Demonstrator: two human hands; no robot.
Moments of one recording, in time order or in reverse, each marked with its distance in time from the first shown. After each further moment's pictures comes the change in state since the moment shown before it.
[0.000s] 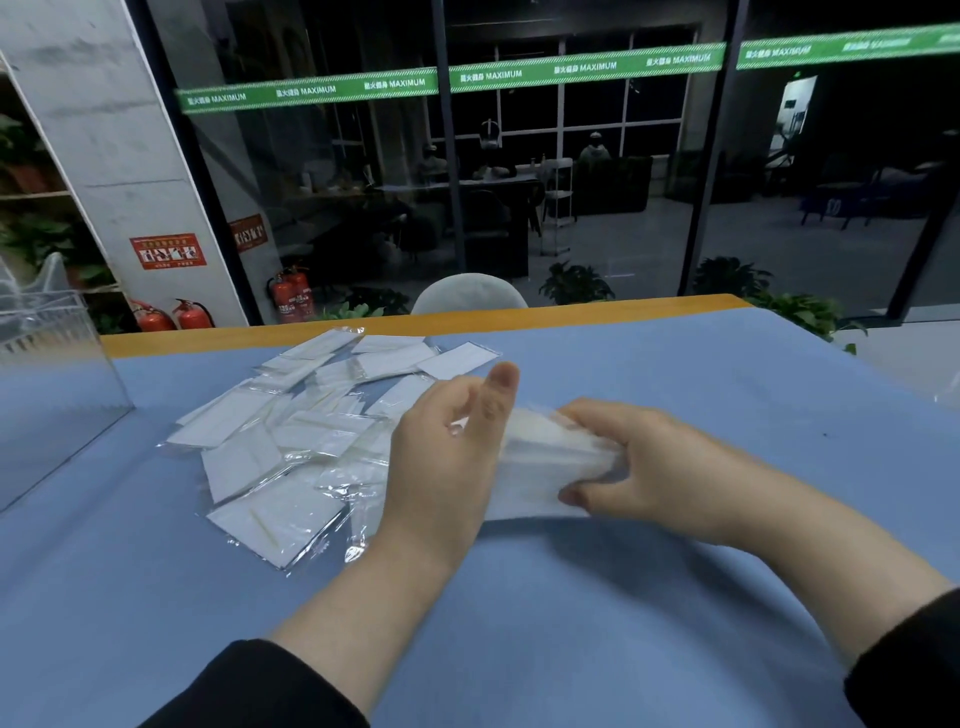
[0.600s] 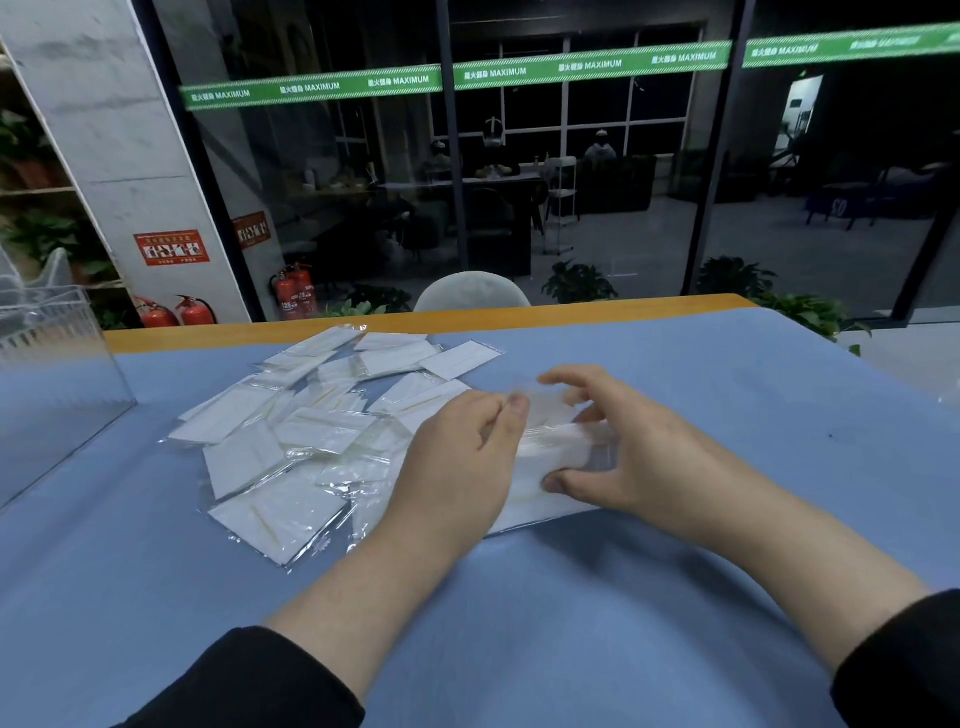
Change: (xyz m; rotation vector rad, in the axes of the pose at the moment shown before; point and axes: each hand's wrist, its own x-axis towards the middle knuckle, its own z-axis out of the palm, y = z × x) left_hand 0.006 -0.012 0.000 0.291 -0.174 0.073; right_hand 0.006 0.000 0.013 -0.054 0.151 0.004
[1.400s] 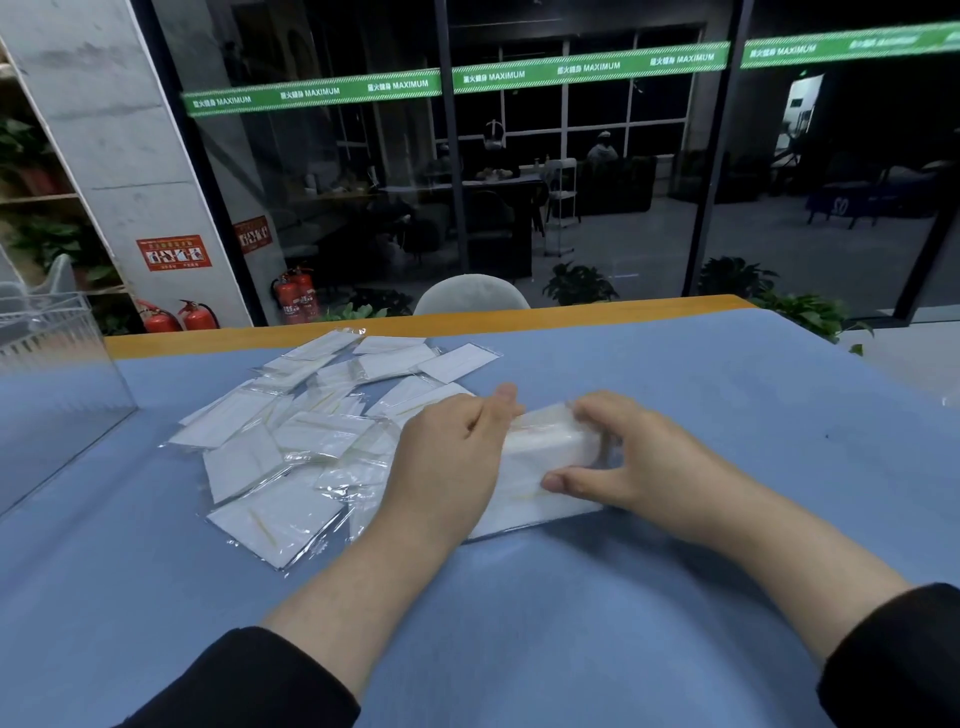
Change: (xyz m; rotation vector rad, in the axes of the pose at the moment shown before) left_hand 0.004 0.004 -0.002 0.002 0.025 -0.128; right_hand 0.005 0.021 0.006 0.099 0.005 0.036
